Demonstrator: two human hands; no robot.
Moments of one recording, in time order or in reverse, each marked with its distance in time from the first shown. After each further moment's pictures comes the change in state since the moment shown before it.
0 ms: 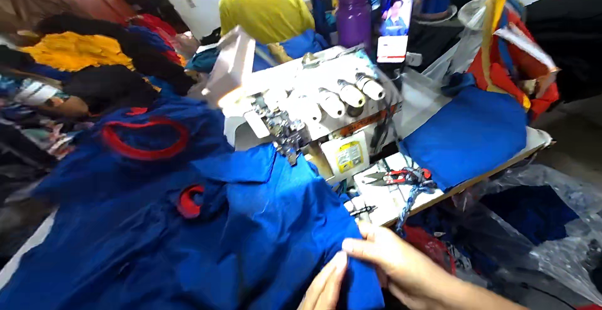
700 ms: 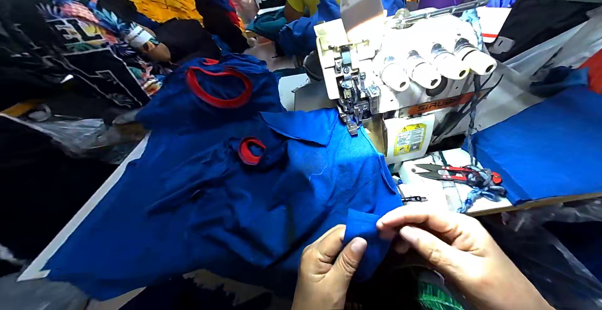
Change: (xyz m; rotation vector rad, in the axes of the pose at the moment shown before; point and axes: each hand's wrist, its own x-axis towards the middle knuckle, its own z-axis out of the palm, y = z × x) left_hand 0.020 0.000 -0.014 -0.502 0.323 -0.307; right_hand -0.005 -0.014 0.007 -0.472 -0.103 -0.639
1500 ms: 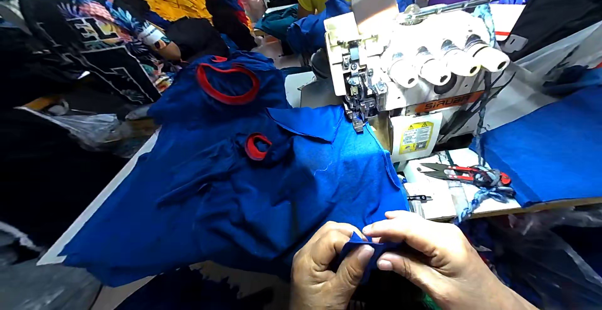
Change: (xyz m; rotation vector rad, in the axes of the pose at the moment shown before) left_hand -0.001 -0.001 -0.004 0.096 0.030 0.194; right_hand 0.000 0.021 0.009 -0.346 -0.106 -0.281
